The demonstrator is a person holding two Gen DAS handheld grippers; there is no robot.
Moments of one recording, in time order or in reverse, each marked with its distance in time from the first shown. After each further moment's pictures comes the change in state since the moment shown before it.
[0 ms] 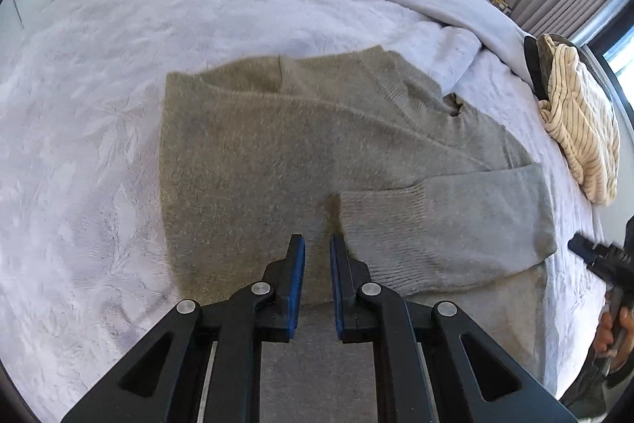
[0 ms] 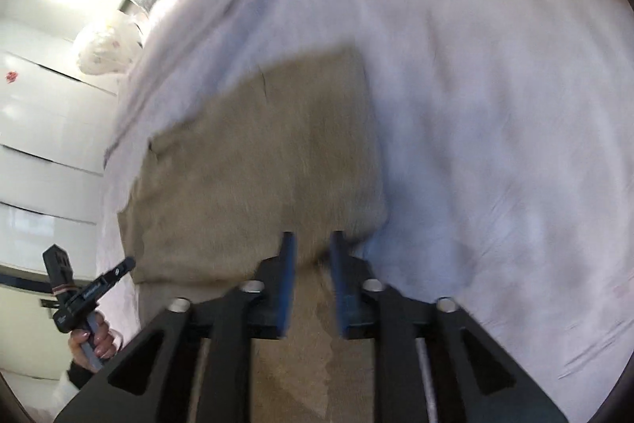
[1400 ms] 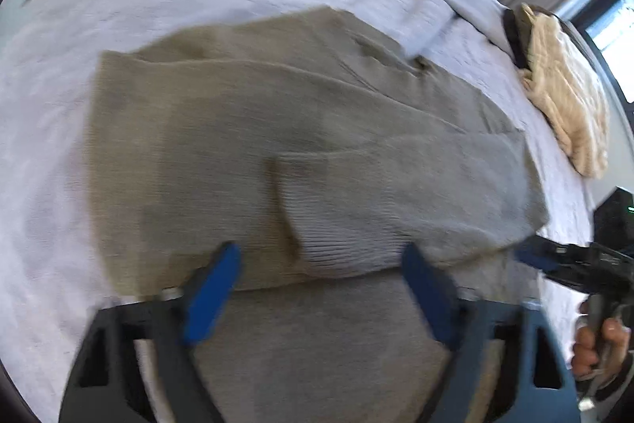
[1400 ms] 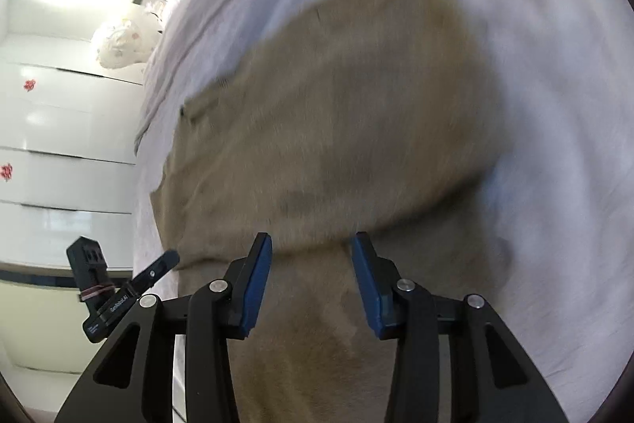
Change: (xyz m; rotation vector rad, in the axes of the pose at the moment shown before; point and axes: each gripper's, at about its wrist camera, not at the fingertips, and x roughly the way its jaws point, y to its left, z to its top) left arm 0.028 -0.034 -0.018 0.068 0.075 -0.071; right arm 0.063 0.031 -0.037 0.102 0.161 0.173
